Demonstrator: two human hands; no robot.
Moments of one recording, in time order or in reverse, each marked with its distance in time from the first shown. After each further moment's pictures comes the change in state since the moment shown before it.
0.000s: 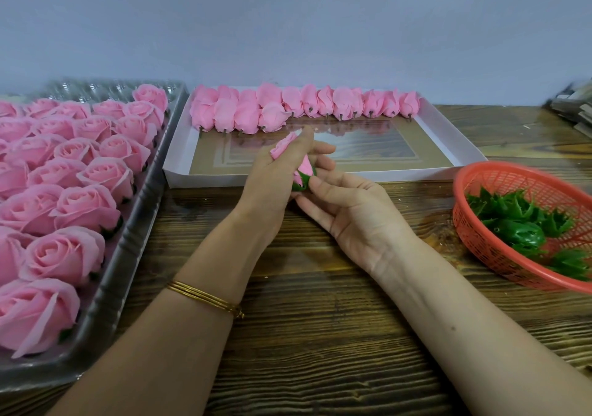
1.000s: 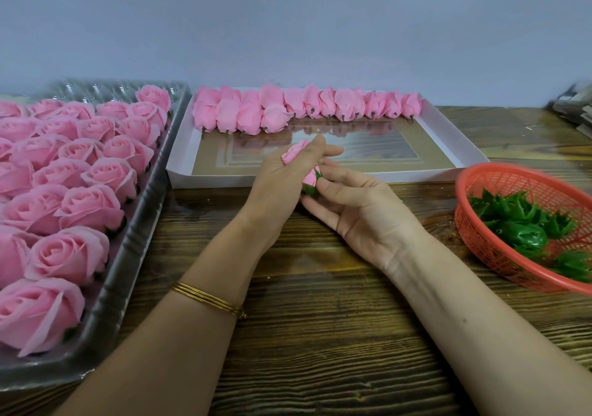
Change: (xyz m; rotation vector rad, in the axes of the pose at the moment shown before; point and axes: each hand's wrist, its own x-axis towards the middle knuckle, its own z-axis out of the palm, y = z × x) left_hand -0.005 -0.001 0.000 0.085 -0.042 0.038; right_hand 0.001 -0.009 -0.005 0.007 -0.089 0.025
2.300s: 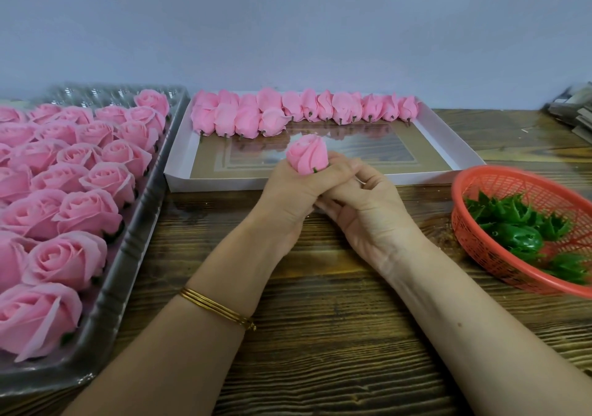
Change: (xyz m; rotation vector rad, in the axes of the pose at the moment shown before) left_hand -0.004 0.000 0.015 -0.132 -0.073 -0.090; right_hand 0.002 0.004 0.001 0.023 0.043 -0.217
